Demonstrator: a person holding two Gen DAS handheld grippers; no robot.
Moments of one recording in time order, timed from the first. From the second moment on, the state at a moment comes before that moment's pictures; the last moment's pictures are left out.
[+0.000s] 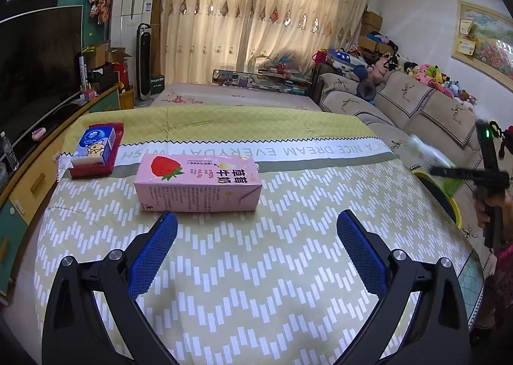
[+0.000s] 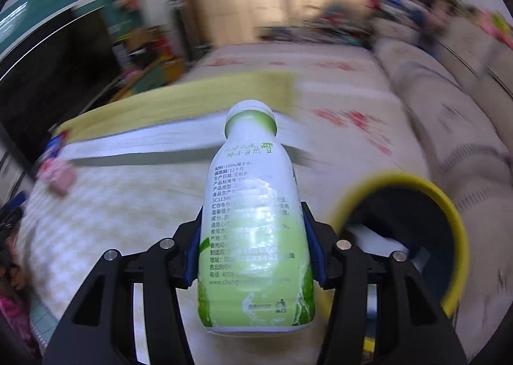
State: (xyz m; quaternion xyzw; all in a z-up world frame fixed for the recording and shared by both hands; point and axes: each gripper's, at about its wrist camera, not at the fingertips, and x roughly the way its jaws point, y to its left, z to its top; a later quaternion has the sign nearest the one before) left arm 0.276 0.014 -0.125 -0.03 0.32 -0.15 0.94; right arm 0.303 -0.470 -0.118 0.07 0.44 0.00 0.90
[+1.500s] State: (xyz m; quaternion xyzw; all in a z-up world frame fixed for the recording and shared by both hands) left arm 0.345 -0.025 -0.128 0.10 0.42 -0.23 0.87; right arm 0.304 -0.520 -0.163 0.10 0.45 -0.07 0.89
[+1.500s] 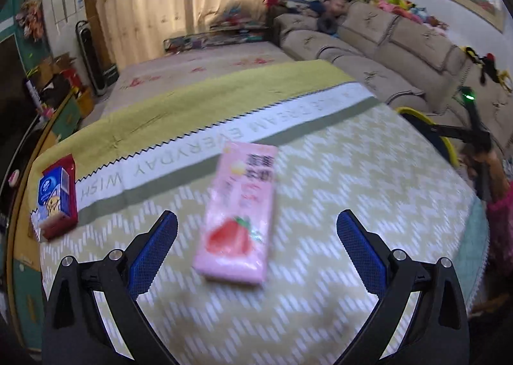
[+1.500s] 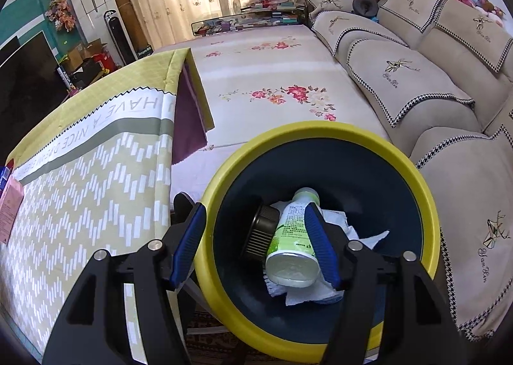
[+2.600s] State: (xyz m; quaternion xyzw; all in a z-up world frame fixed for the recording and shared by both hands) left arm 0.347 -0.308 -0.101 0.21 0.42 -0.37 0.80; right arm 0.177 -0.594 -0.132 0.15 0.38 -0.11 0.90
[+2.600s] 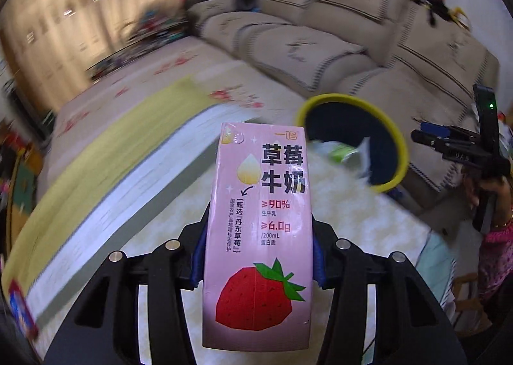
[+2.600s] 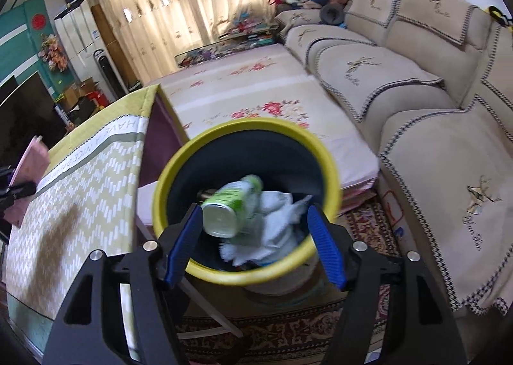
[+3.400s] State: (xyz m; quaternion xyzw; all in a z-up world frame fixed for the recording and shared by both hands) left arm 0.356 -0.582 -0.193 0.22 0.47 -0.40 0.76; right arm 0.110 -0.636 -0.129 0.18 0.37 -0.15 0.90
